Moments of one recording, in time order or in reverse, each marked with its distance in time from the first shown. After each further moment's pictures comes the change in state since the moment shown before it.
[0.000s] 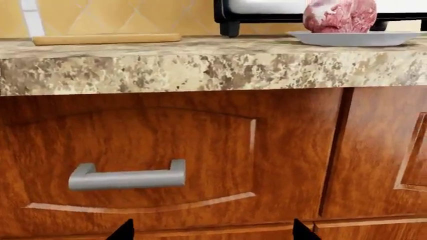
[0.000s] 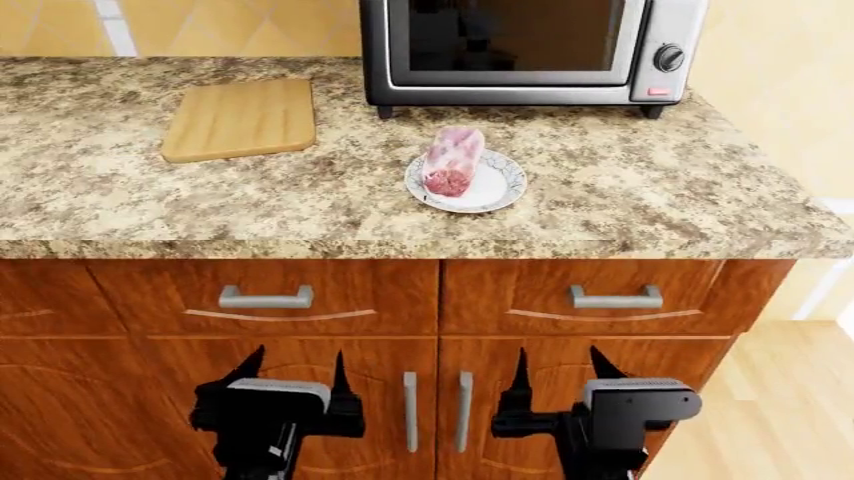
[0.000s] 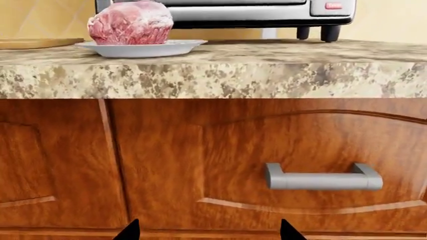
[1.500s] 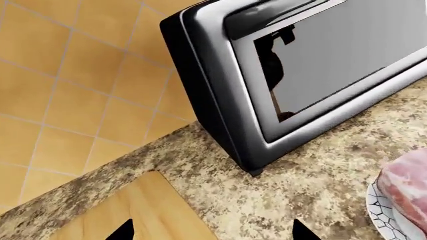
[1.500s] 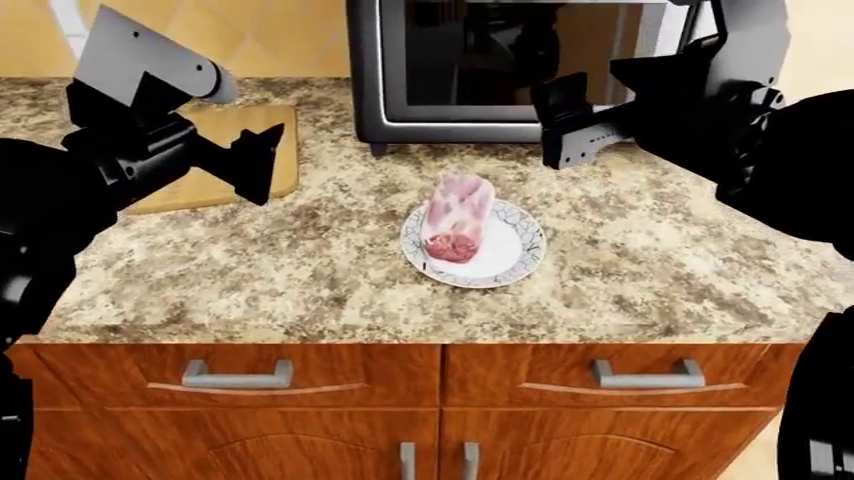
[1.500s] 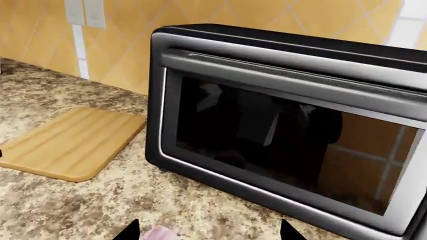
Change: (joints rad) left arm -1.069 -0.417 0.154 0.028 -0.223 -0.930 0.458; right arm 1.251 0.280 0.044 -0.115 0.670 1.379 -0.077
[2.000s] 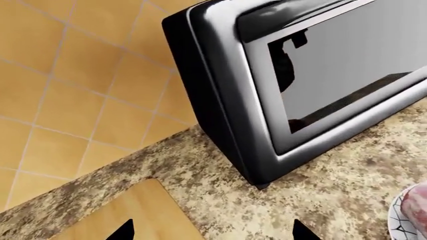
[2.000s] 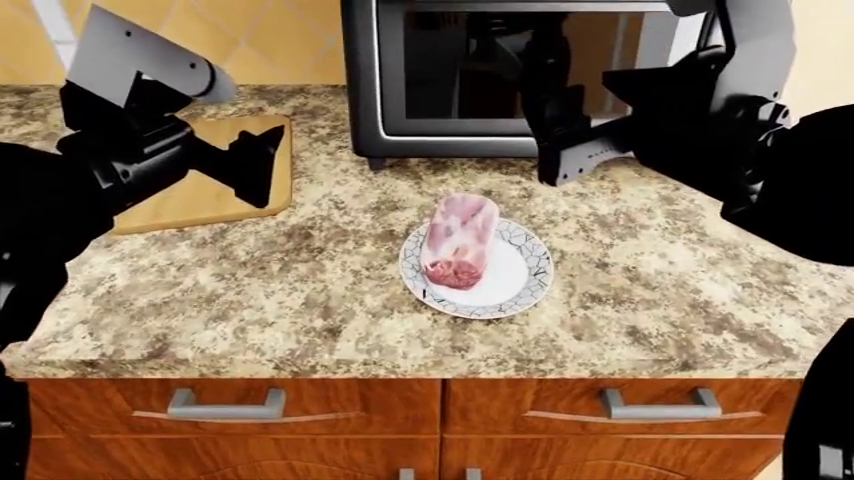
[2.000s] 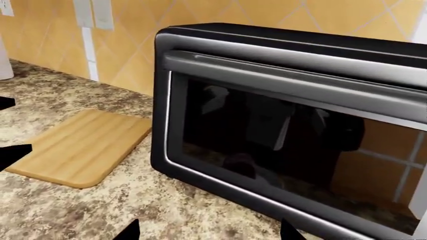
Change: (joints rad) left arm 0.010 0.001 -0.035 0.056 -0.036 -0.068 -0.021; right arm -0.015 0.016 0.056 -0.037 0.223 0.049 0.152
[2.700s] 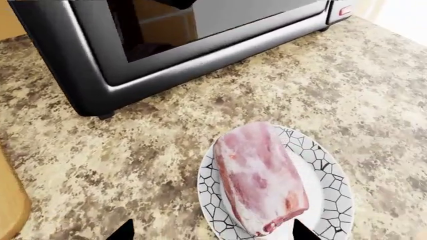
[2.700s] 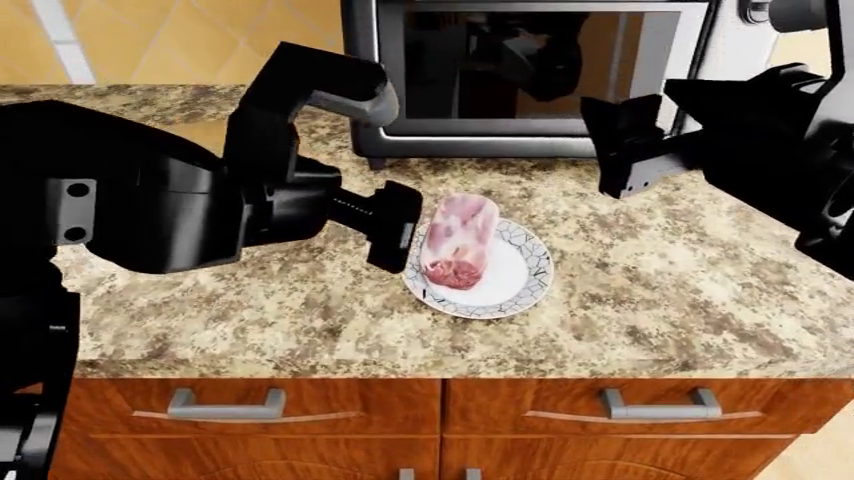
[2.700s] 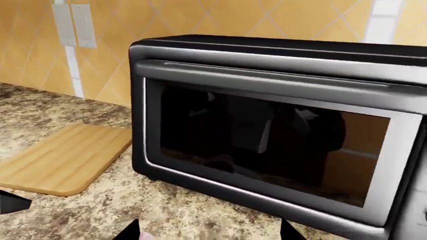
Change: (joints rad) left arm -0.268 0.141 0.183 -0.223 -1.321 -0.373 -1.079; right arm -0.097 0.154 0.097 -0.053 0.216 -0.069 0.108
